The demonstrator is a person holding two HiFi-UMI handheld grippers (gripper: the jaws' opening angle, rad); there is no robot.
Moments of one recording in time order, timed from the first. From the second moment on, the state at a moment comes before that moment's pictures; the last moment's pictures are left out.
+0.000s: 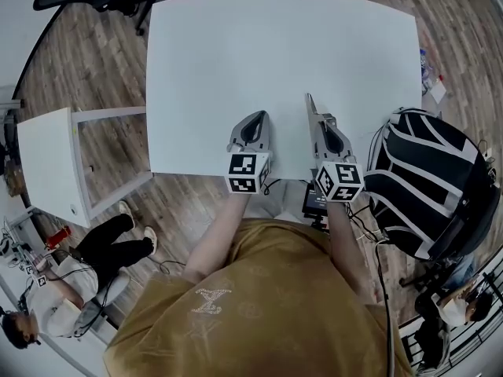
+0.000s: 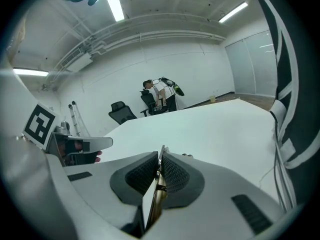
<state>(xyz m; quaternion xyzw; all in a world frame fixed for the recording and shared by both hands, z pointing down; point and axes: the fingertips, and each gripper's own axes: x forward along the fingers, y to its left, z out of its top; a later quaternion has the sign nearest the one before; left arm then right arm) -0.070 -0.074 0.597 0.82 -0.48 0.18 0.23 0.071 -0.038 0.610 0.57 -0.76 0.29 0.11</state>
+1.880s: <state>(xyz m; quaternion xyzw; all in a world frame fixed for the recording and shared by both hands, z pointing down) -0.055 -0.063 0.632 0.82 -0.45 0.22 0.29 0.087 -0.041 0.631 0.58 -0.73 0.31 0.17</state>
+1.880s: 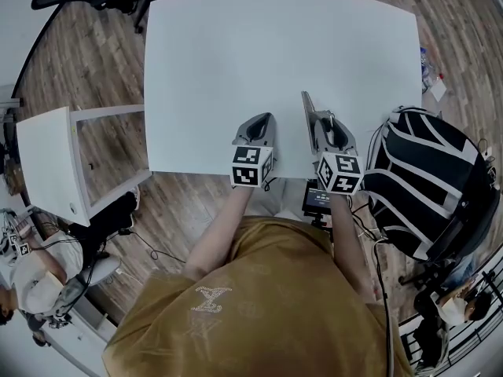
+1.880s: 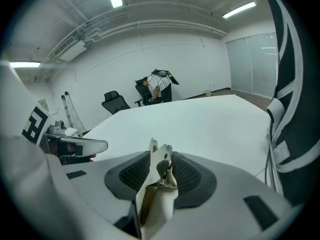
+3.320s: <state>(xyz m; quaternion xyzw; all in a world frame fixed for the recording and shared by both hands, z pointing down) -0.053 -0.067 0.583 0.82 -0.48 0.17 0.26 0.106 -0.036 0.567 0.61 -0.74 0.25 0.14</state>
